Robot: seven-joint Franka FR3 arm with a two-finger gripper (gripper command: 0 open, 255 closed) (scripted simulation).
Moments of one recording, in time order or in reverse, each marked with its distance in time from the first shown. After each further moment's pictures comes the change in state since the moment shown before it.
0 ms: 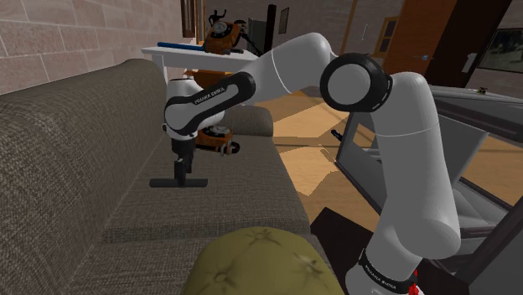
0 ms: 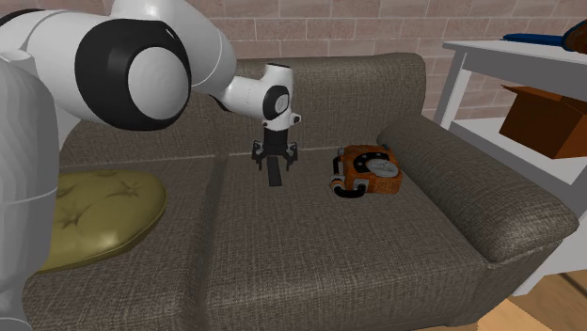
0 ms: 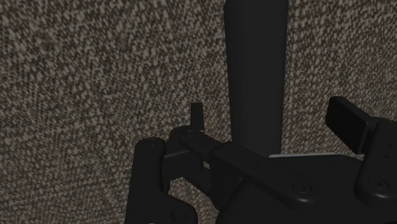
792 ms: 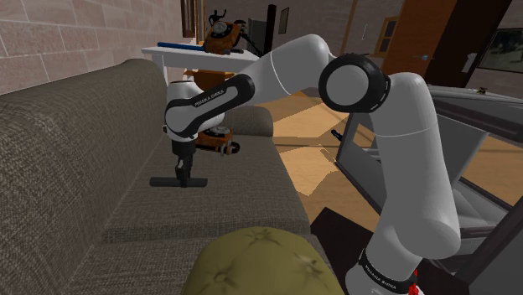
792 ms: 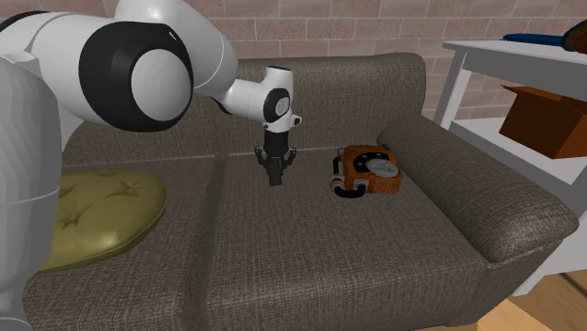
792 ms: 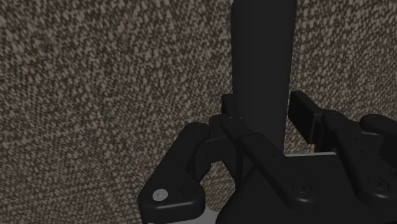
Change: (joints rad) arm -0.001 0.009 -0.002 -0.004 -0.001 0.017 -0.002
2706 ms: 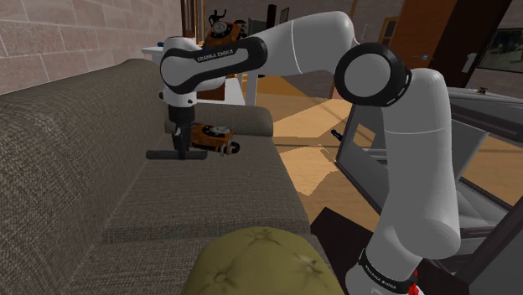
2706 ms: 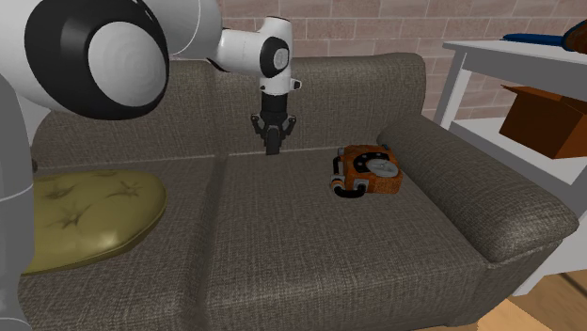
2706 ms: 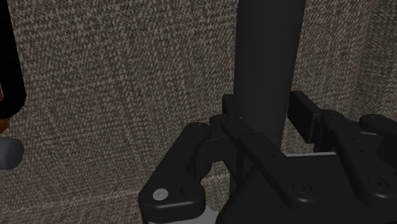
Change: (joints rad) arm -0.002 -0.101 0.006 0.144 0.008 -0.247 0.009
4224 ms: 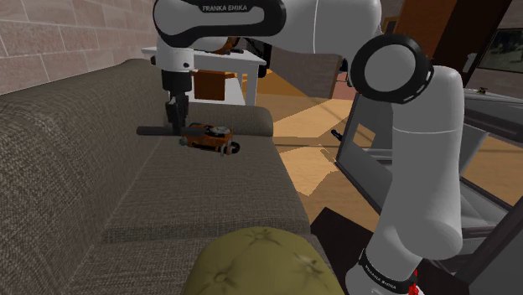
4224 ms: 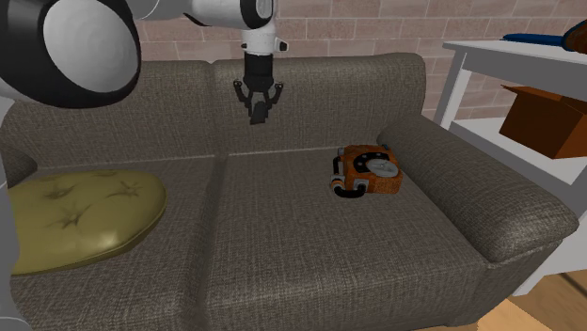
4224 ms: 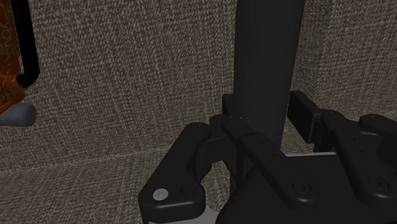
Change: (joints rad) arm 0.033 -0.083 0.019 0.139 0.005 -0.218 0.059
